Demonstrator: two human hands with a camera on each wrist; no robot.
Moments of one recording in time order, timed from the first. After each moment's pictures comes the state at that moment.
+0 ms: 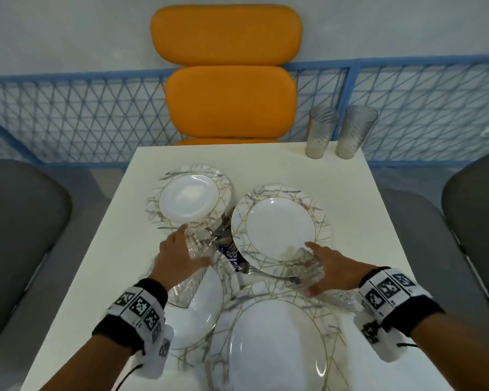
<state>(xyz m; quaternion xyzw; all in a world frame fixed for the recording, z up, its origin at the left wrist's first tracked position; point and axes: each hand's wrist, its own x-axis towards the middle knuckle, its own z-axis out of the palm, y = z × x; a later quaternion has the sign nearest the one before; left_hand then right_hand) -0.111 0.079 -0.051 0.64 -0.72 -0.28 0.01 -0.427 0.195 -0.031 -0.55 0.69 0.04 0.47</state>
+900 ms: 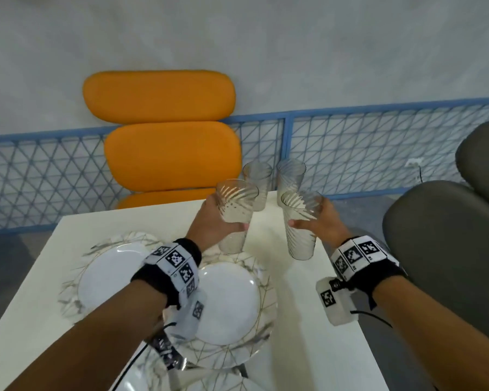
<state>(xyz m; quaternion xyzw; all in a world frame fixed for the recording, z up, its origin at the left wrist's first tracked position) -0.370 -0.025 0.033 0.46 -0.75 -0.43 0.21 -0.595 0.083 0.009 -0.33 0.80 -0.42 0.27</state>
